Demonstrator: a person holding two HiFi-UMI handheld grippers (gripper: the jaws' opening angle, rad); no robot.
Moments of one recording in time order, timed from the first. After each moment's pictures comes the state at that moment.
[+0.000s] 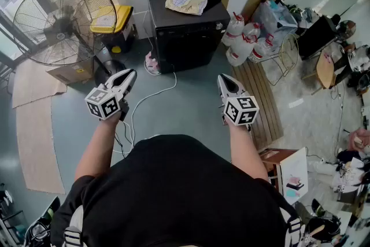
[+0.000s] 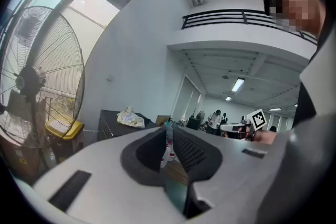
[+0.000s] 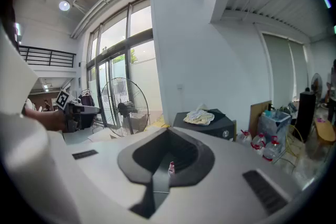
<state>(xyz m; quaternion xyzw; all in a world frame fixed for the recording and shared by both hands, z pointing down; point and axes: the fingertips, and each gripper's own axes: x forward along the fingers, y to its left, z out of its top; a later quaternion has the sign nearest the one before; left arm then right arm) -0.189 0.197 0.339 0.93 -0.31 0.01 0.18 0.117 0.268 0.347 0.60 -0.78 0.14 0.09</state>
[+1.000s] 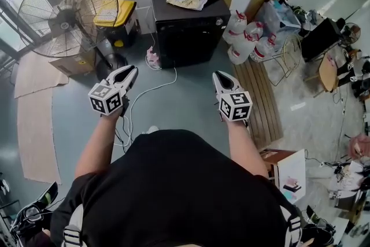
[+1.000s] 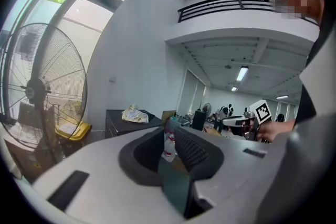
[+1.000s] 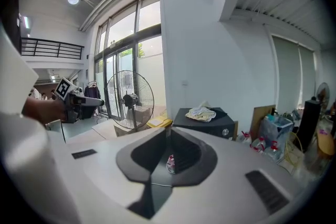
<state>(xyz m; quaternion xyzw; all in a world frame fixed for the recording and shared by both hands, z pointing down) -0.163 0.240 0.348 0.93 -0.34 0.06 0.15 0.128 0.298 0.364 0.57 -0.80 0.12 0.13</state>
